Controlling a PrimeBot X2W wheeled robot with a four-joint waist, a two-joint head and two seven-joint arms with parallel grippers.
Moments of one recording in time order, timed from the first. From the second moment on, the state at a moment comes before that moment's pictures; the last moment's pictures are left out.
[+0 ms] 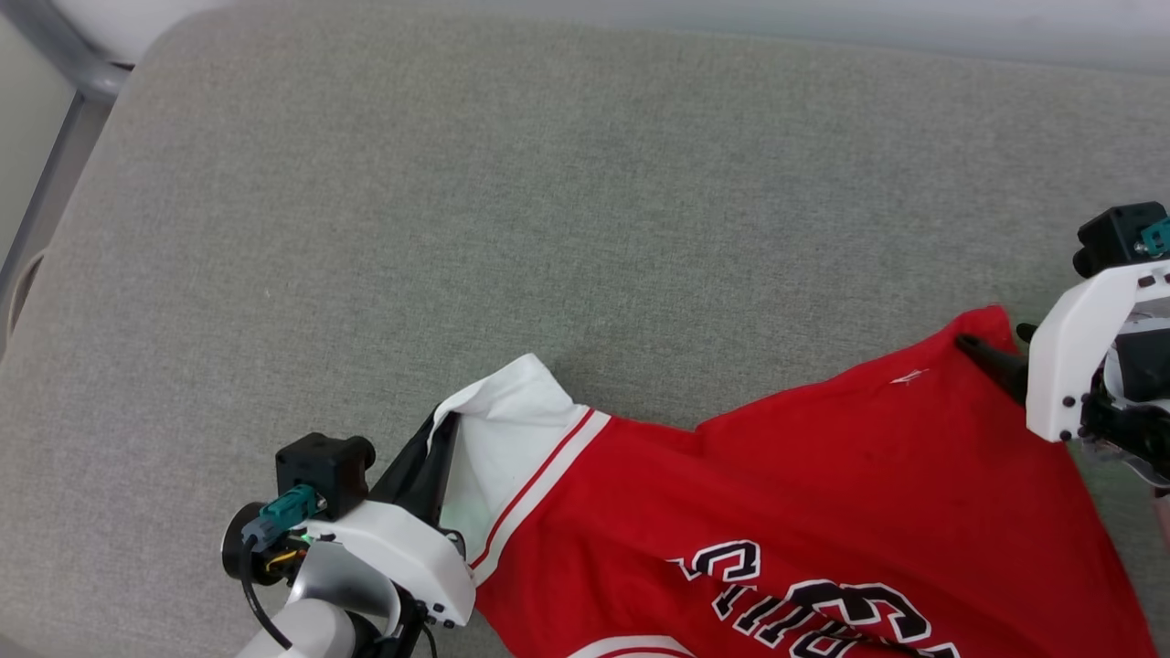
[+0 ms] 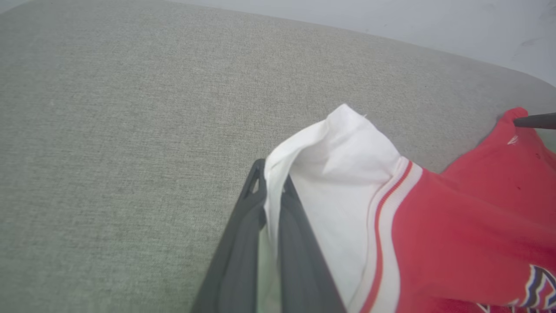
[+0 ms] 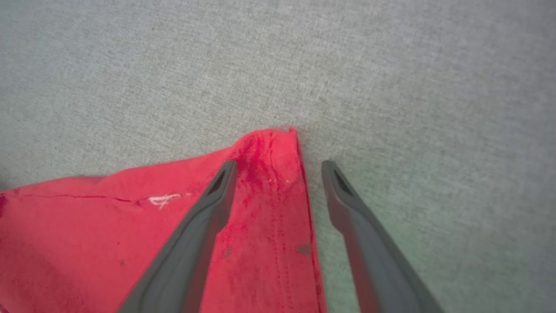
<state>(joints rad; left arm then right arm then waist) -0.20 0.42 -0.55 0.01 -0.66 0.24 -0.07 -0.54 -0.44 0.16 0.35 0.57 0.13 0.74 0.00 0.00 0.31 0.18</state>
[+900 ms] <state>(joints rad) -0.35 0.47 -0.51 0.08 -0.65 0.21 -0.07 -0.64 -0.45 0.21 0.53 0.68 0.13 0.60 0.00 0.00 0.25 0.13</state>
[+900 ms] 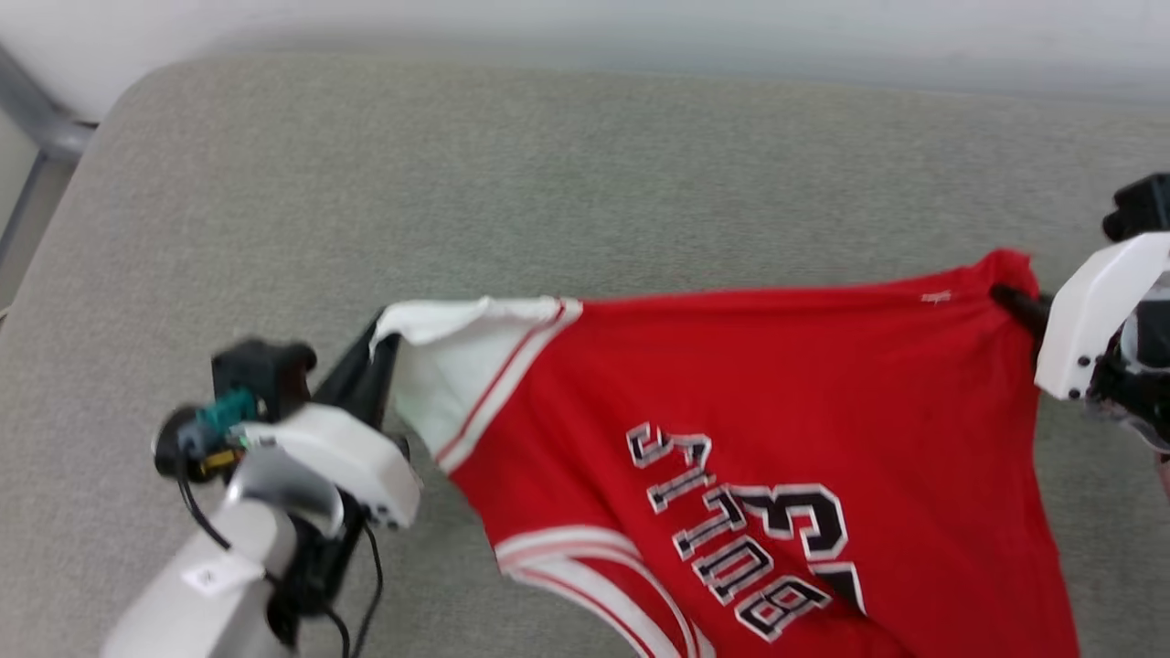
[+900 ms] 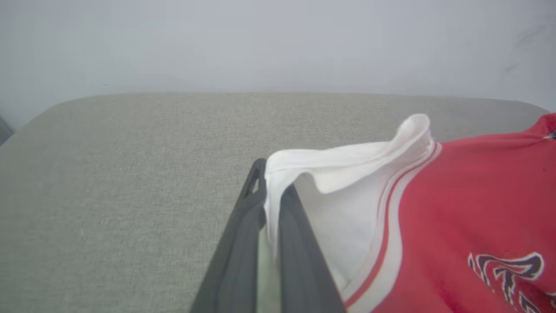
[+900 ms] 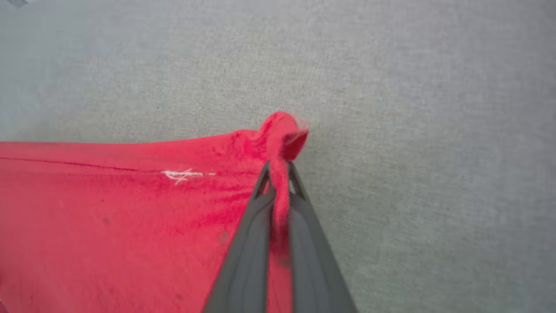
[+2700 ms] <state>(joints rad) -1.52 0.47 -0.39 0.96 -0.65 -0.05 -0.03 -1.57 -0.18 0.14 1.02 0.38 0.13 0.05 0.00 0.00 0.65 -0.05</state>
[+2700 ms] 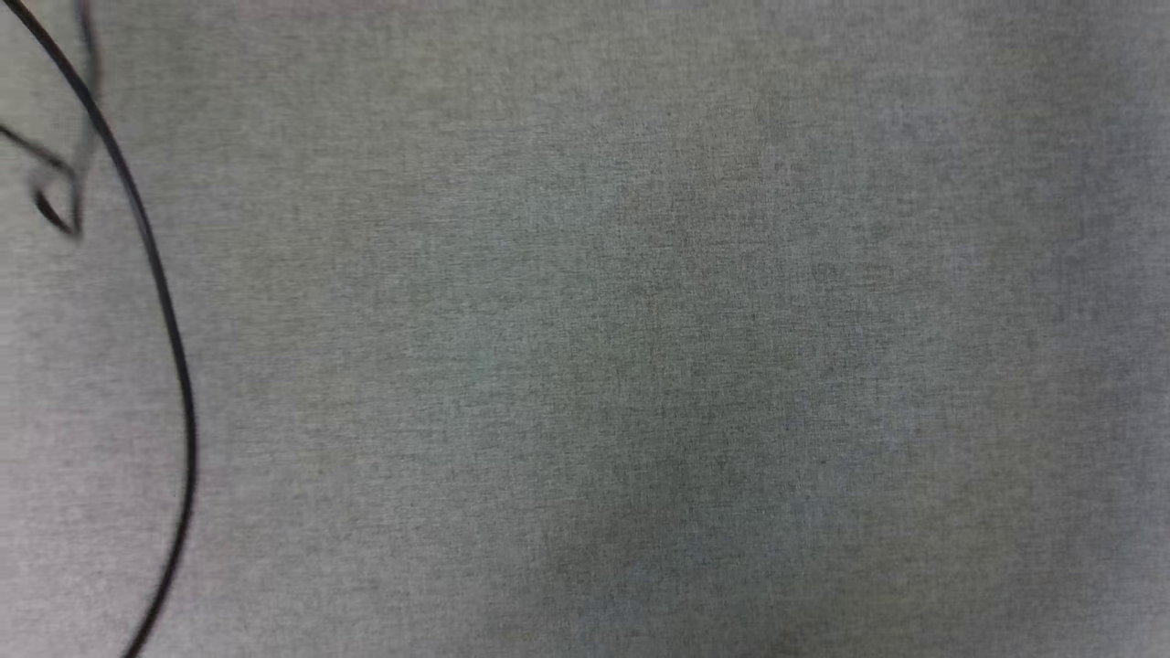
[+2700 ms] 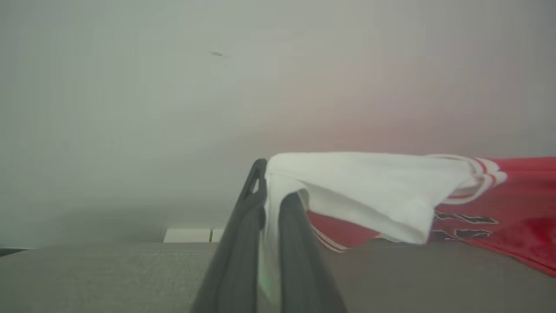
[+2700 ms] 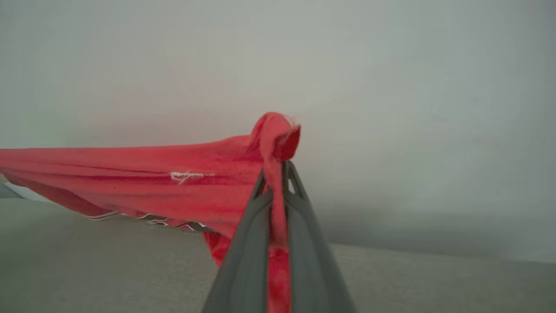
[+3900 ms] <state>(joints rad) -0.01 0.49 -0.35 0.19 -0.83 0.25 -0.13 -0.19 -0.31 0.16 0.56 0.58 0.14 -0.06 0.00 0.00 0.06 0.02</state>
